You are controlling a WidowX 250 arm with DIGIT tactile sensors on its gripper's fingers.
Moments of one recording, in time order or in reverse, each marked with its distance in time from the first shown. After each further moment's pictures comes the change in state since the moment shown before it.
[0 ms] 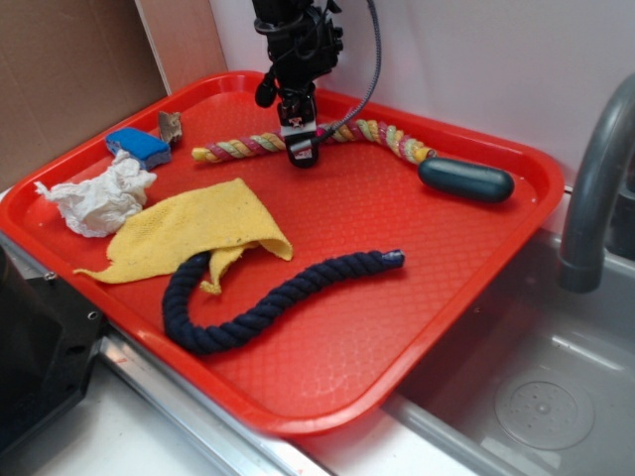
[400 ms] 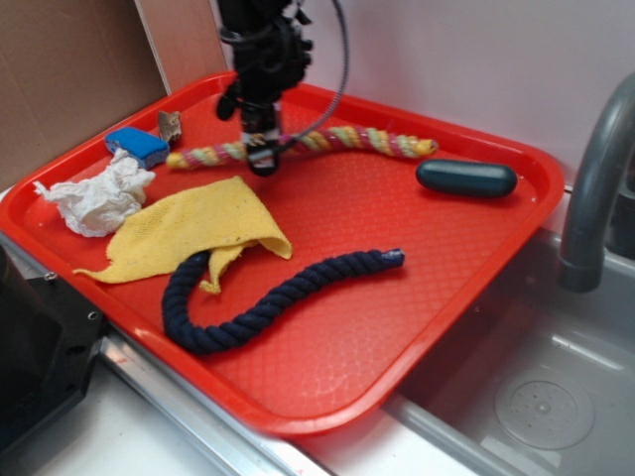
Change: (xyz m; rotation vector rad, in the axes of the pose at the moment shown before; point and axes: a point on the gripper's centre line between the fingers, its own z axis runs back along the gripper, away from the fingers) arm -0.033 -0.045 0.061 -0.028 -0.019 0.030
